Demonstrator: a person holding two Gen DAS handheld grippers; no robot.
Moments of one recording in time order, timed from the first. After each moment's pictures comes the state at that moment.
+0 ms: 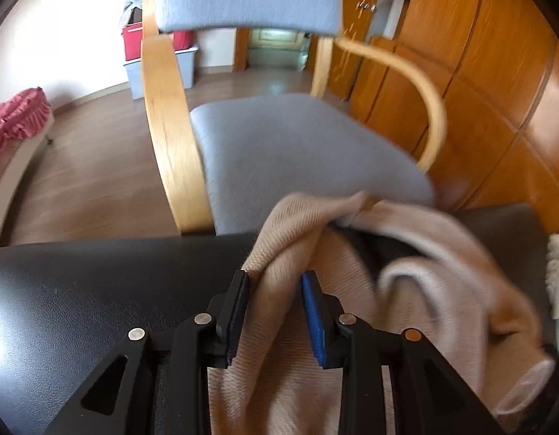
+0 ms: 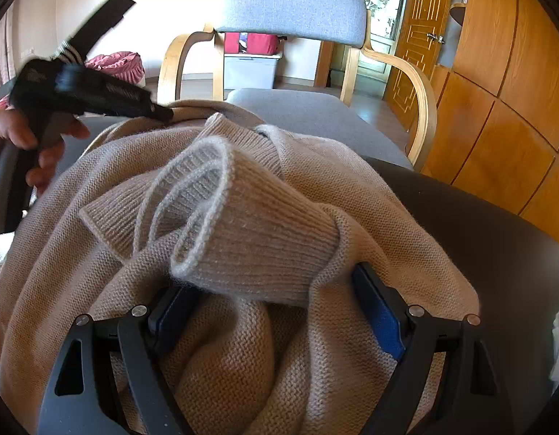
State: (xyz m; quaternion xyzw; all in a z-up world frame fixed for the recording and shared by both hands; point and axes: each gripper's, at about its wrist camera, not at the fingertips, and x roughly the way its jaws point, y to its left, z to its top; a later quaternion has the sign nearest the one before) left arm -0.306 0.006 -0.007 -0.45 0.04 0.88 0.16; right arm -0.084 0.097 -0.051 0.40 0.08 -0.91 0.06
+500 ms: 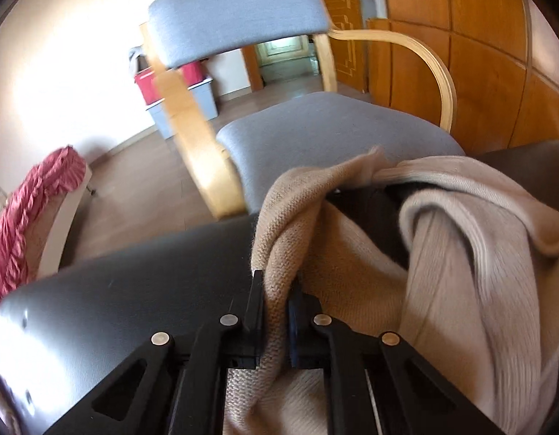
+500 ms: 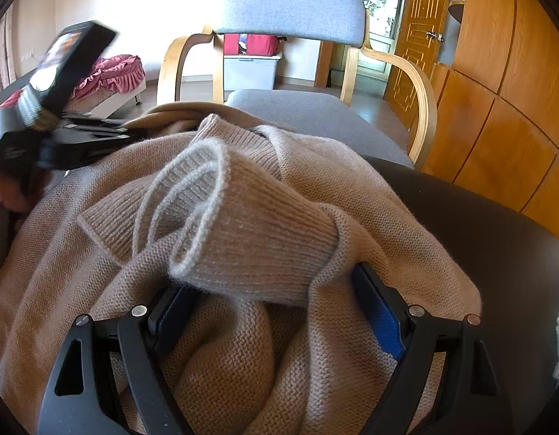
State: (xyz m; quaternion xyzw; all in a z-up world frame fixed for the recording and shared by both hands) left arm -0.245 -0.013 -0.006 -0.40 0.13 0.90 0.09; right arm -0.086 0.102 -0.052 0.39 0.07 -0.91 0.07
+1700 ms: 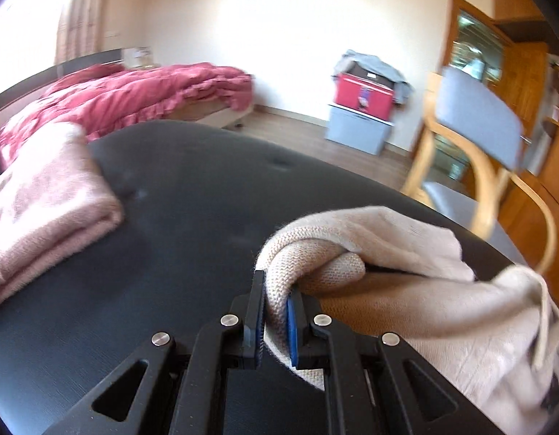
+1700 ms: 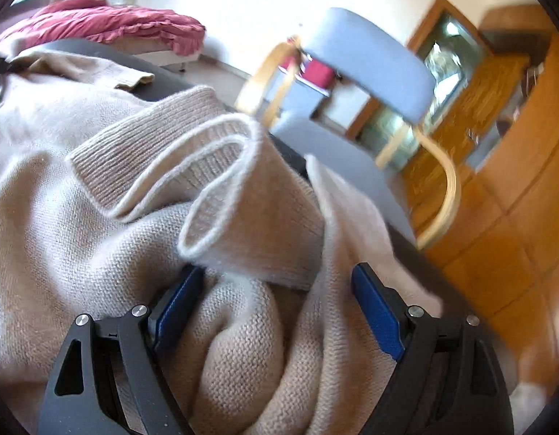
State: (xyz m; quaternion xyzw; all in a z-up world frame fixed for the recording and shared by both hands) left arm -0.078 -0.350 0.002 -0.34 -0.13 0.91 -0.19; right arm -0.058 0.011 -0.056 0.32 0.27 -0.90 0.13
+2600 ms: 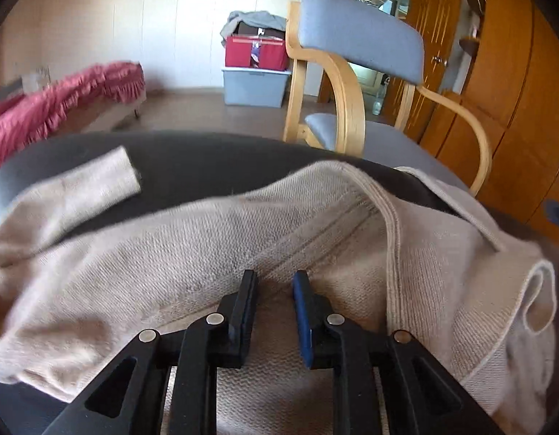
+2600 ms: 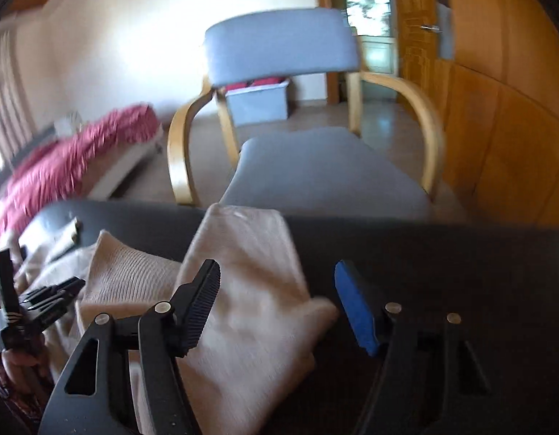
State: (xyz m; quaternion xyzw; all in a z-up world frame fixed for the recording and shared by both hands) left arm -0.133 -0.177 -0.030 -0.40 -0.10 0.91 0.04; right arm -0.142 0.104 0.018 0.38 -0.01 -0.92 0.12
